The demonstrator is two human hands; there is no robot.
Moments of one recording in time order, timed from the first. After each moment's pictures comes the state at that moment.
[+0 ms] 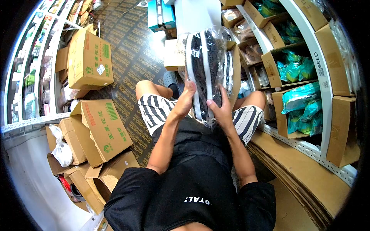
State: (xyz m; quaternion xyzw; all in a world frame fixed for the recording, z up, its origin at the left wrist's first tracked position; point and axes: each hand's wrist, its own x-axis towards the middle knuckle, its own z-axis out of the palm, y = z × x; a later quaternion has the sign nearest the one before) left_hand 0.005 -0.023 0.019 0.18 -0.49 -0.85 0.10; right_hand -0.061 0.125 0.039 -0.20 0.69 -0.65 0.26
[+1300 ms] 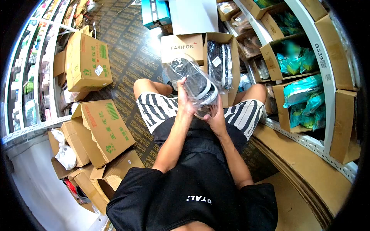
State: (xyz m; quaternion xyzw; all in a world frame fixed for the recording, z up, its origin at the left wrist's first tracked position) left_hand -0.011 -0.008 -0.011 0.26 -0.04 -0.96 0.12; right_hand -0.013 0.132 -0.002 -0.16 0.54 -0.77 0.28
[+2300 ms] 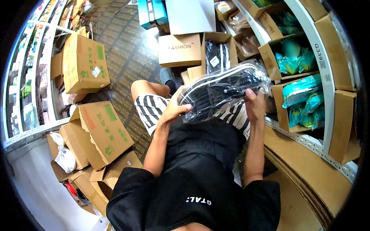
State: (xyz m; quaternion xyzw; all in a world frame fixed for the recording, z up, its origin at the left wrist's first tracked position) left_hand 0.042 -0.041 0.004 0.17 -0.50 -0.85 0.00; right_hand -0.121 0.194 0.051 -0.03 0.56 -0.79 0.25
